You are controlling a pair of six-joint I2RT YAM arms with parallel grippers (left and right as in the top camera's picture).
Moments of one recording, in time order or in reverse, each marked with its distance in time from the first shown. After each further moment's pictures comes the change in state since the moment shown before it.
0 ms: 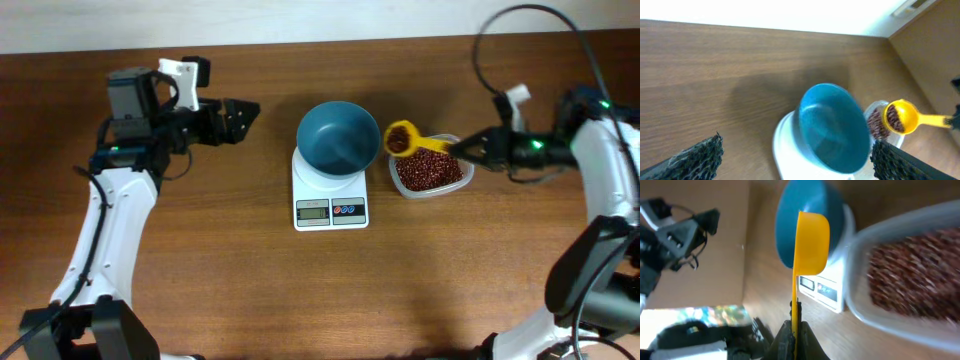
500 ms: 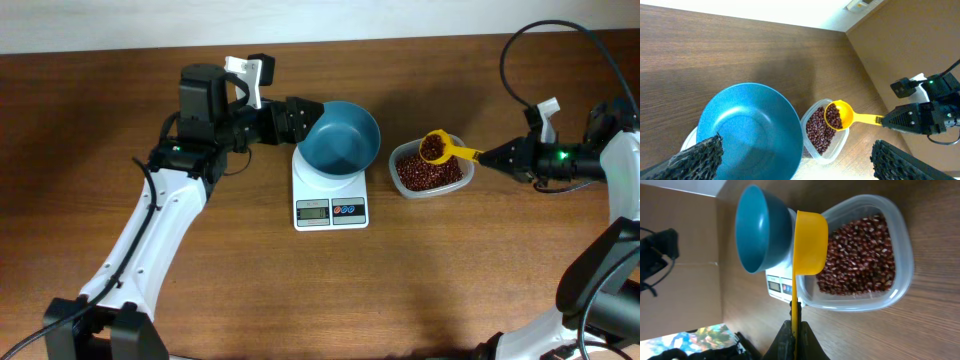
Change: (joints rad) left arm -0.267 0.000 0.000 0.133 -0.045 -0.283; right arm -0.168 -0.009 -0.058 0.024 0.126 0.025
